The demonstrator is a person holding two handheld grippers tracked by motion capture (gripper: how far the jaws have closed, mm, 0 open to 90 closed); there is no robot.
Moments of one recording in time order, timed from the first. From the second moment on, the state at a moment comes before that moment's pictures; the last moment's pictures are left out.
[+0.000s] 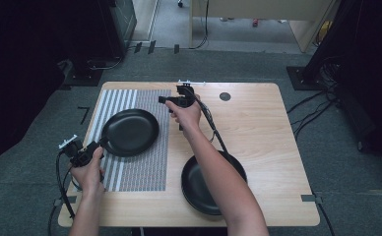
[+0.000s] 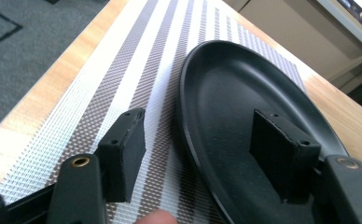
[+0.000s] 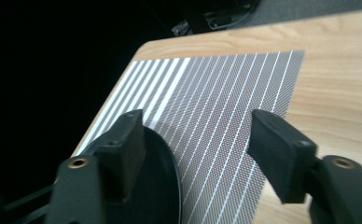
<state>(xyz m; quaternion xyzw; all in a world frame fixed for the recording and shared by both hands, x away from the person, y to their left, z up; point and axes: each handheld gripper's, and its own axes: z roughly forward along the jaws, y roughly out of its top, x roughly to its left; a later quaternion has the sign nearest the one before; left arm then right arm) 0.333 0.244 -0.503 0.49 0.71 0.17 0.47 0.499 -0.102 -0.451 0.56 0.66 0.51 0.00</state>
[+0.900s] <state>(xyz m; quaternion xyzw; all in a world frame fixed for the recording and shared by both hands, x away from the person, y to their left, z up) 0.265 0.201 -0.462 0.59 0.63 0.20 0.47 0.365 -0.243 -0.407 0.55 0.65 0.52 0.08</state>
